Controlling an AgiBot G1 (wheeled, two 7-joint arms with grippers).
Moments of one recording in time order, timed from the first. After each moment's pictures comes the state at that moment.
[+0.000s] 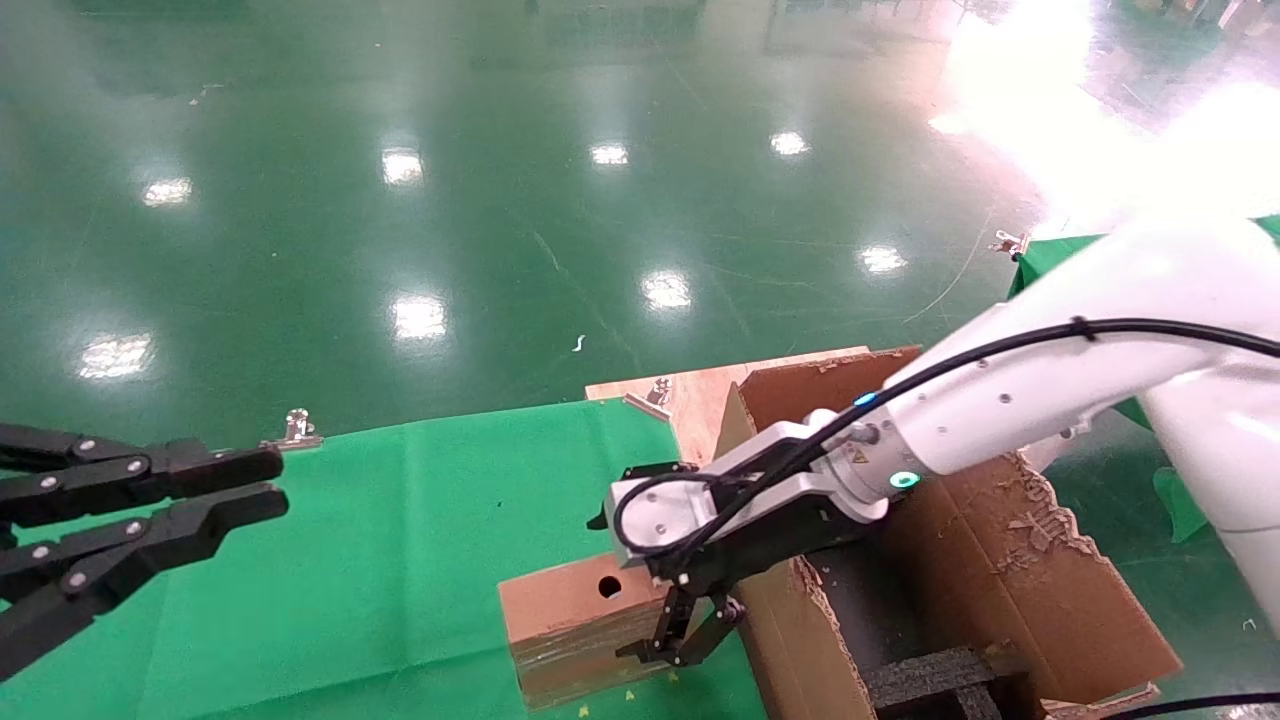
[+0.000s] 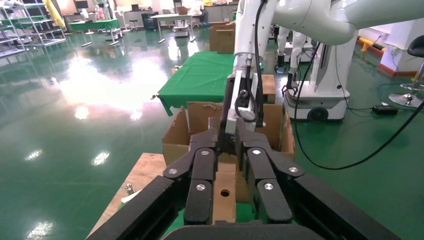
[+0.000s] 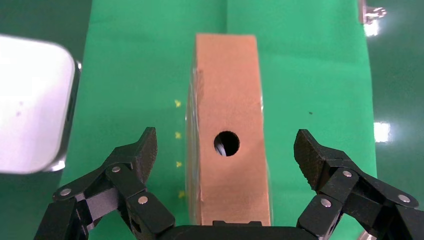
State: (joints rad) left arm -1.09 0.59 0.34 -1.25 0.68 1.46 -0.15; right arm 1.46 -0.86 -0.71 1.25 -1.57 -1.55 0.23
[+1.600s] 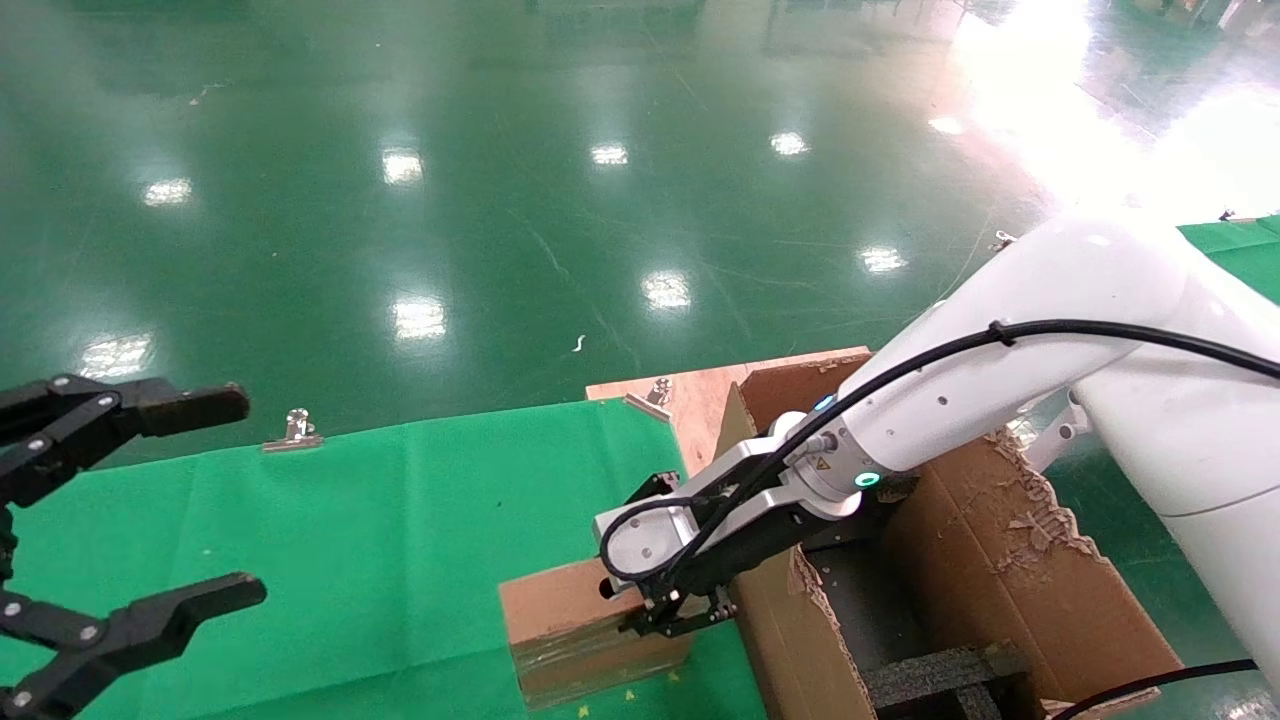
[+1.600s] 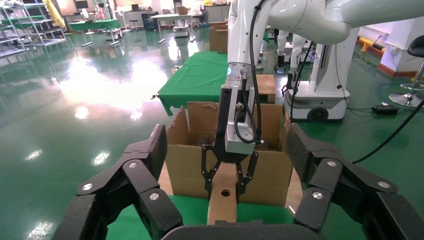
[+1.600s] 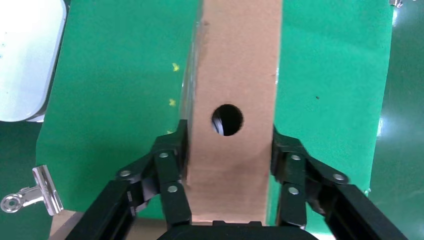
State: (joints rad) left arm -1.09 0.59 0.34 -1.25 0.68 1.46 -0.15; right arm 1.51 -0.92 -0.81 1.23 -1.69 -1.54 0.17
